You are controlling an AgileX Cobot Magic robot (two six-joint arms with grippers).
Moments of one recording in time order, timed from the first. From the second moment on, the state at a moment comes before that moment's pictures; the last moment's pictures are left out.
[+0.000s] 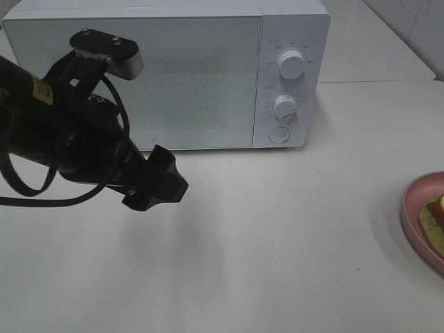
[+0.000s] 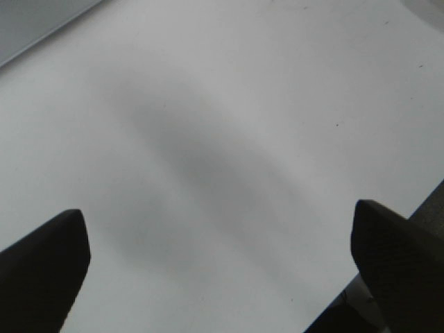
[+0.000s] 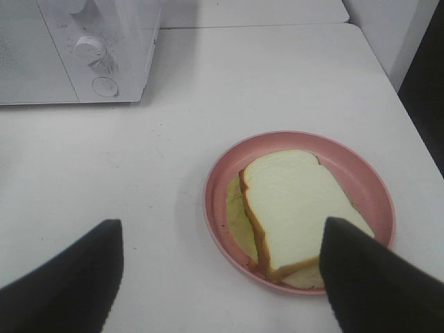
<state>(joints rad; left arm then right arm) -0.70 1.44 -0.87 -0.20 0.47 0.17 0.05 0.00 -0.50 -0.06 1.01 0.07</state>
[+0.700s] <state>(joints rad) -0.04 1.20 -0.87 -0.12 1.06 0.00 0.05 0.00 -0.50 -0.06 1.01 0.07</state>
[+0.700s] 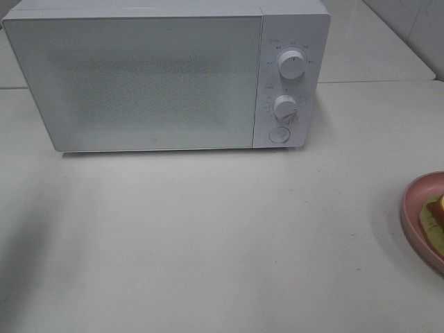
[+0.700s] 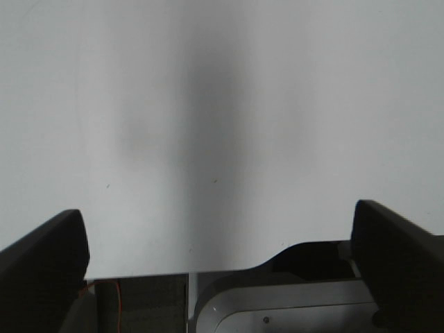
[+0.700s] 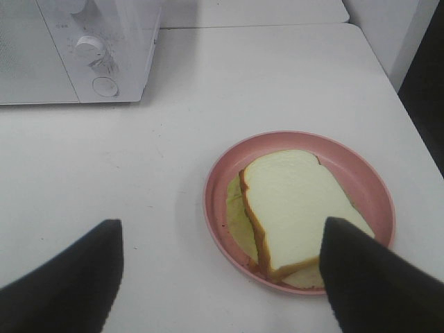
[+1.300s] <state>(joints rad) 0.05 0.83 -0.85 -0.05 1.19 -0.02 0.05 0.00 -0.50 -0.06 1.01 0.07</state>
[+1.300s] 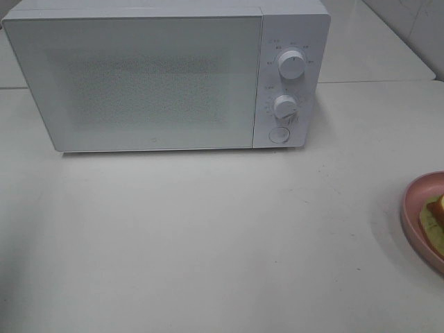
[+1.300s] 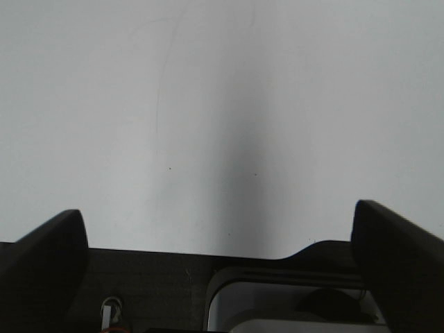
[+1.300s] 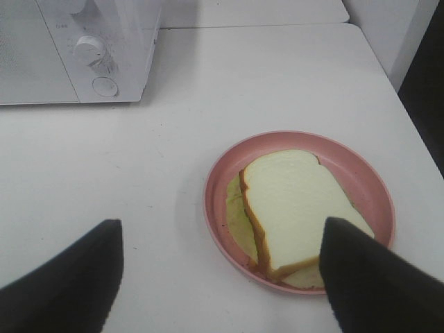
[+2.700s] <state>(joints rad) 0.05 0.00 -0.52 -0.05 1.07 -0.02 0.05 0.00 -0.50 -0.06 1.01 0.07</state>
